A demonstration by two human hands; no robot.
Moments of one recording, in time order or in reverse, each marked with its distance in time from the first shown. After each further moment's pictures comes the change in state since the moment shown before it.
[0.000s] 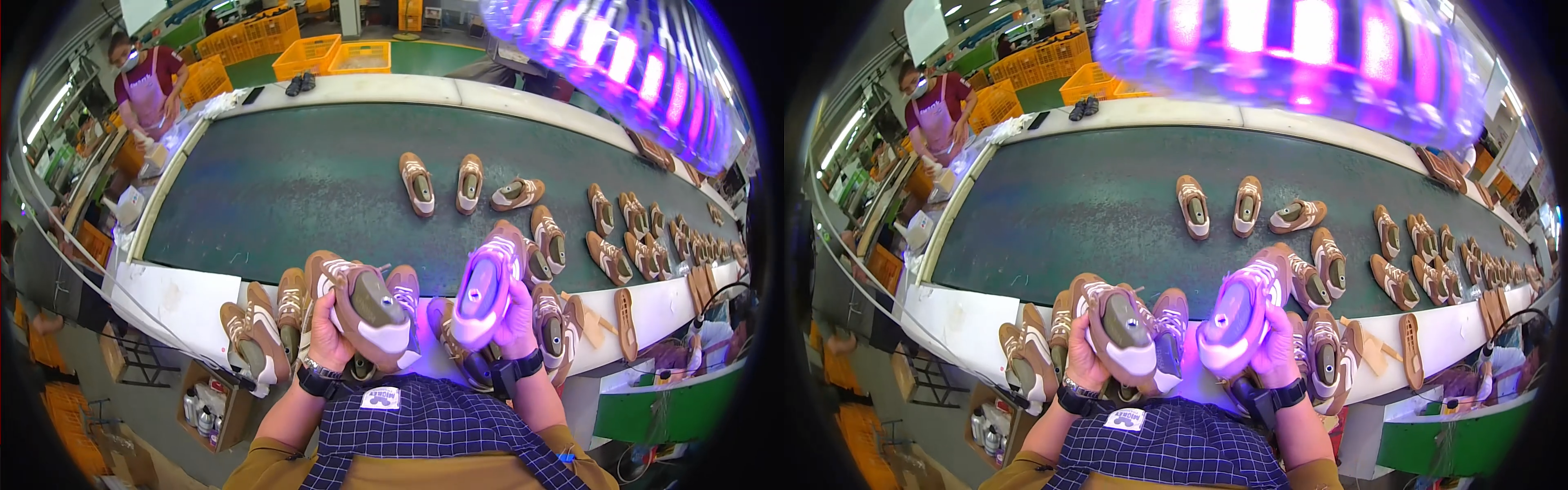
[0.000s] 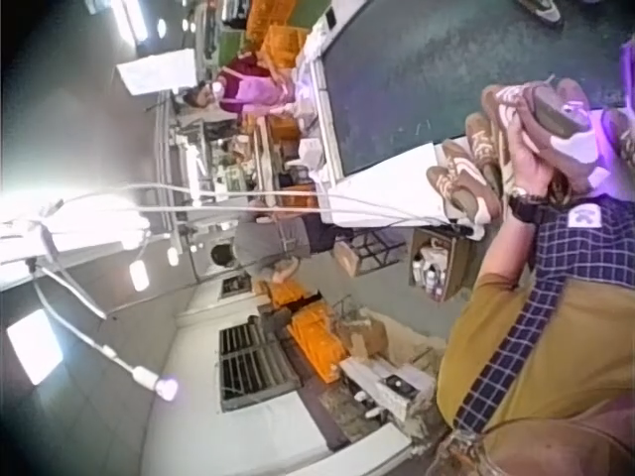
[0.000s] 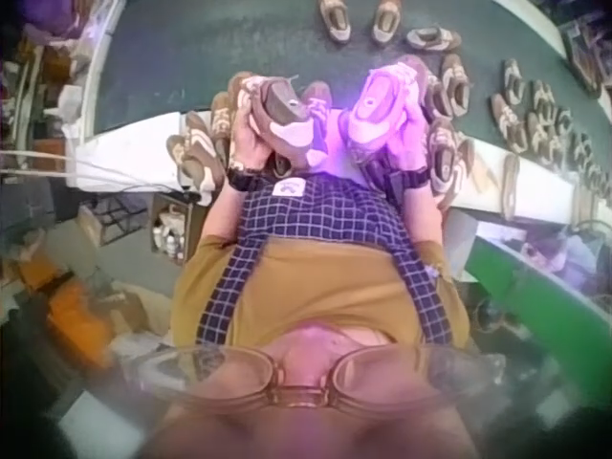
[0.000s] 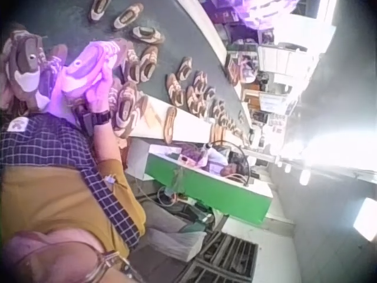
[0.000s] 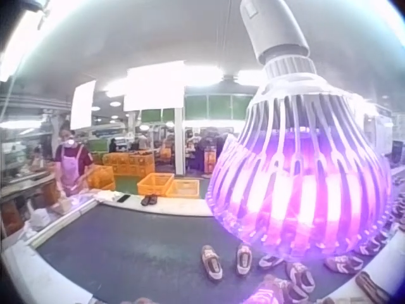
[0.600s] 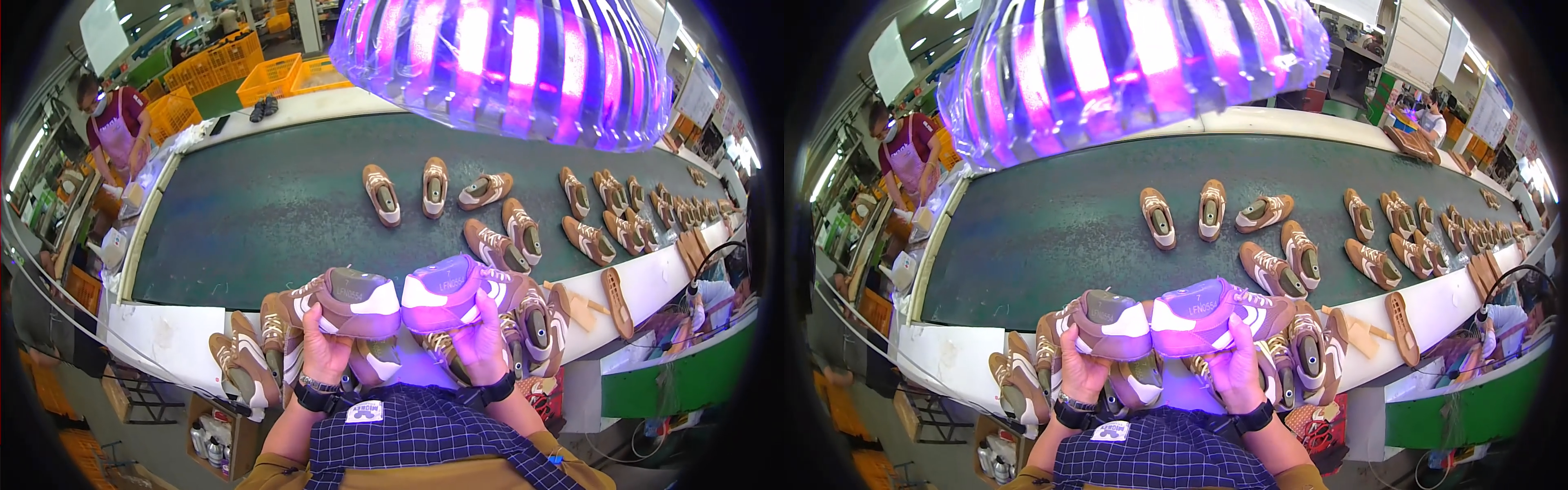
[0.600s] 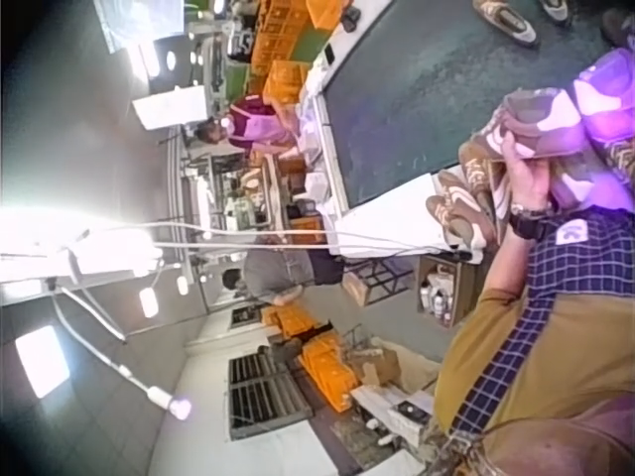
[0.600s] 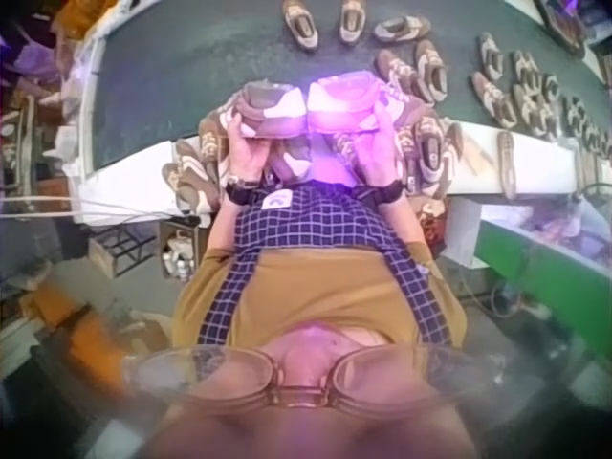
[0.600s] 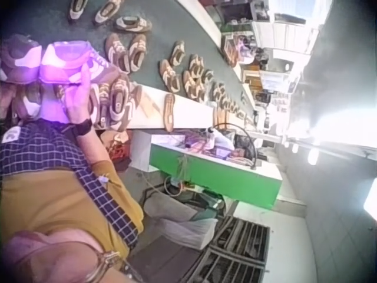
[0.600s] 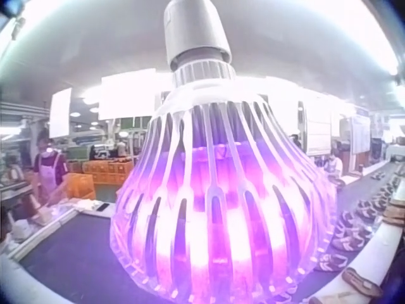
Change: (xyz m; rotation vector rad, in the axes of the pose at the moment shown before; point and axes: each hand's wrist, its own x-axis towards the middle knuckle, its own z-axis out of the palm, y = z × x) left_hand 0.011 -0.025 0.018 0.138 0.126 0.100; right_hand -0.029 0.024 0.019 -0.013 0.188 -0.272
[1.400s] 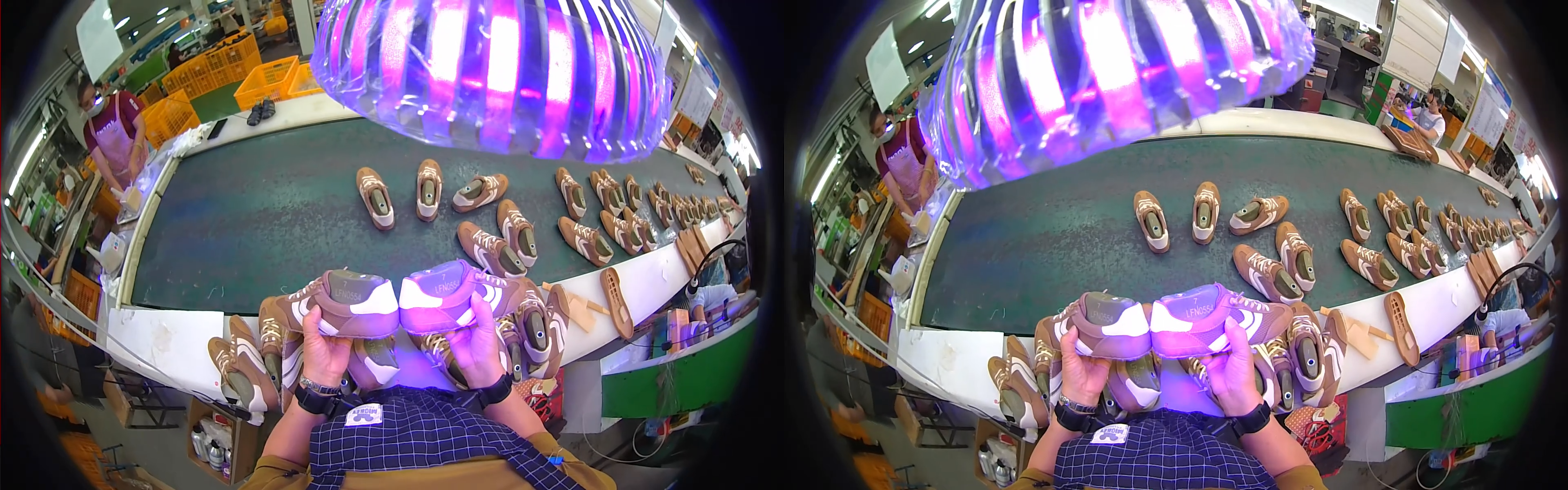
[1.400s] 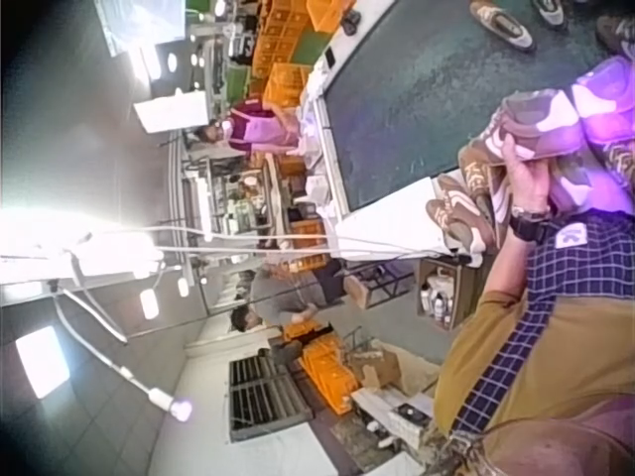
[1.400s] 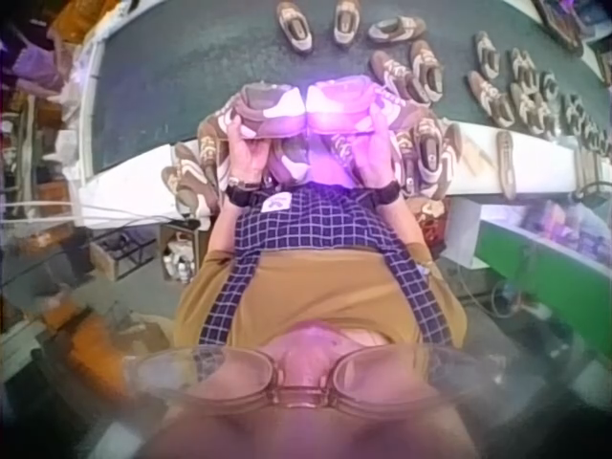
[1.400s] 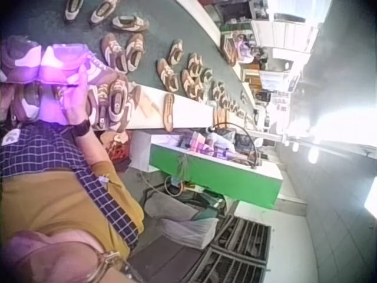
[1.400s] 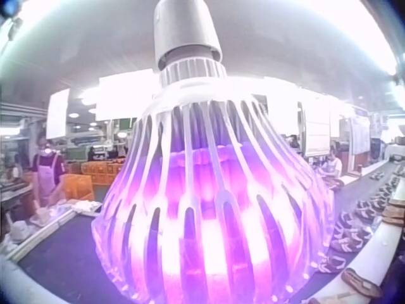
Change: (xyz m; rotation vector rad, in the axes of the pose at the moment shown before) left_hand 0.004 -0.005 0.000 -0.012 0.000 0.032; right_hand 0.004 0.004 -0.003 -0.019 0.045 0.013
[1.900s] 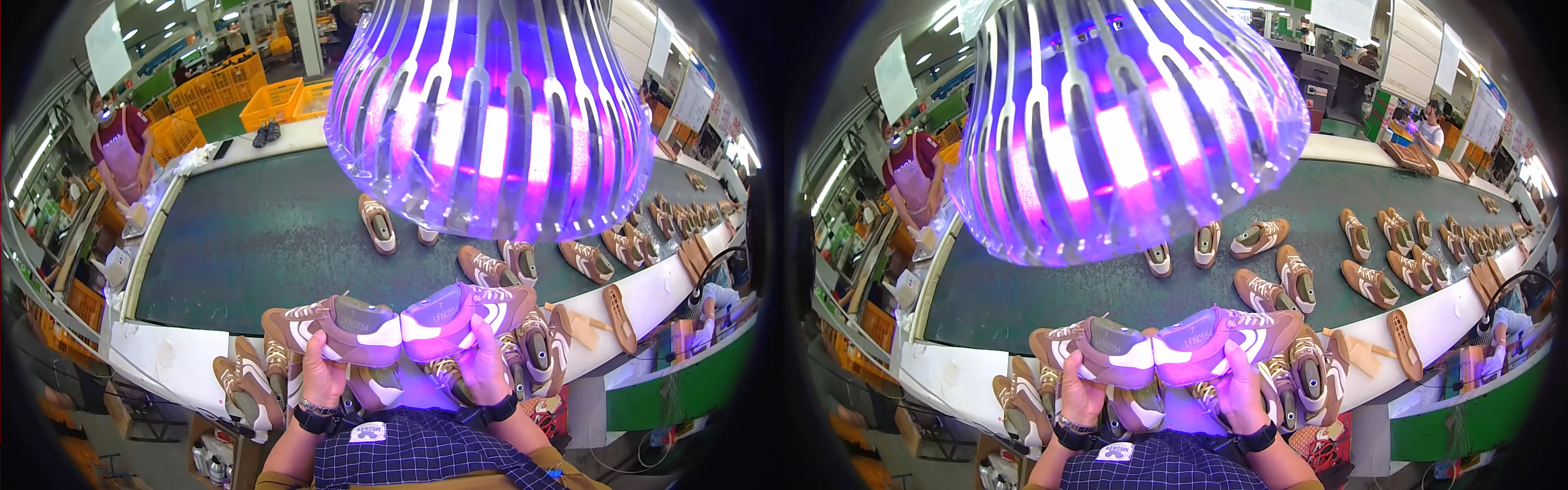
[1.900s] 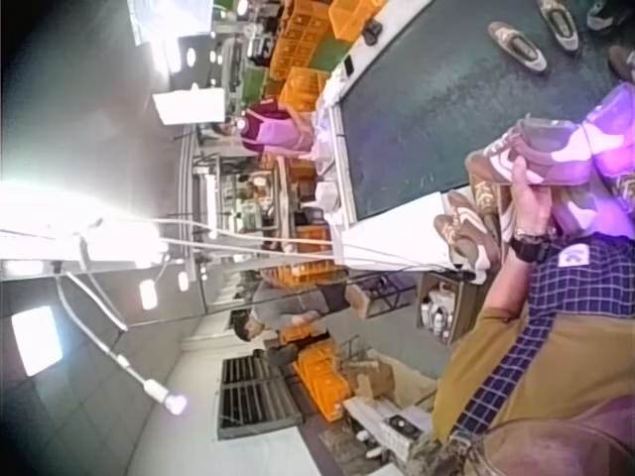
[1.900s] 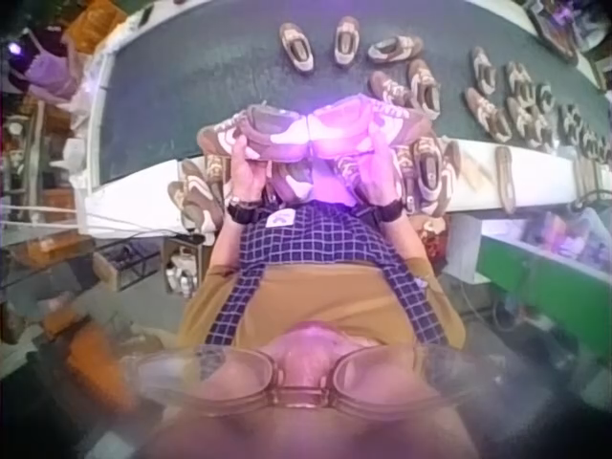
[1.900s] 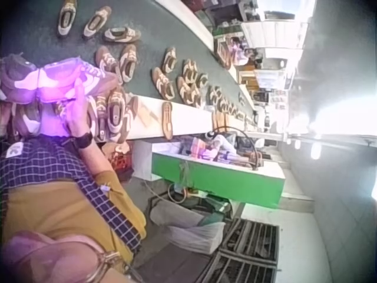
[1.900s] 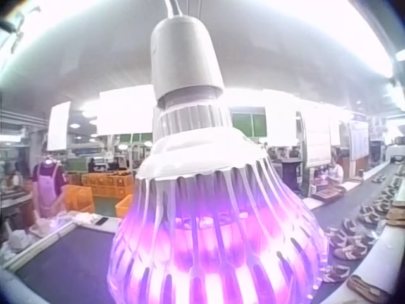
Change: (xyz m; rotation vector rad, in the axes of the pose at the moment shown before) left_hand -0.007 0.011 0.006 0.164 -0.022 0.072; right_hand 0.000 -0.009 -0.002 -0.105 -0.024 -0.020
